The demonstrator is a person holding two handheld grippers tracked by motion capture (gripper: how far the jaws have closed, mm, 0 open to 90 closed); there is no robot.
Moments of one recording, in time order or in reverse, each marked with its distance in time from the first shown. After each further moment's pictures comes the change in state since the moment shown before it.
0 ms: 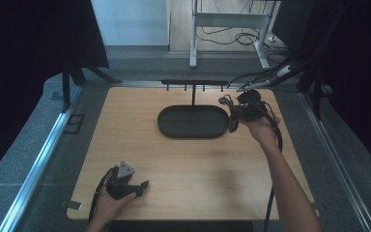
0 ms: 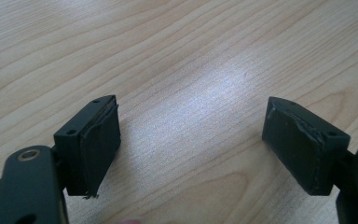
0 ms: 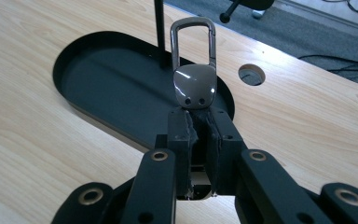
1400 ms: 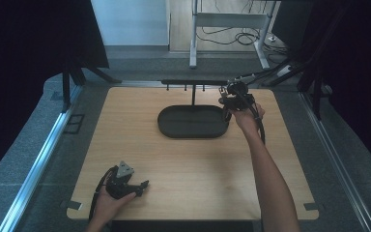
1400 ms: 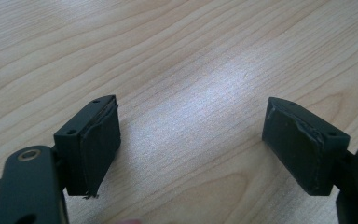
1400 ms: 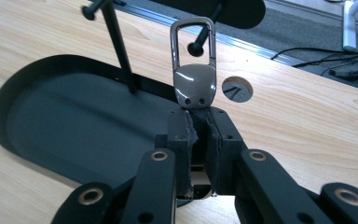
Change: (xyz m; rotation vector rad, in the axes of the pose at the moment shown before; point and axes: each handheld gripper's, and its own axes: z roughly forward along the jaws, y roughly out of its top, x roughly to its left) left arm 0.001 0.000 0.000 0.001 -0.008 -0.006; right arm -0.010 0.022 0.065 -0.008 -0.091 0.080
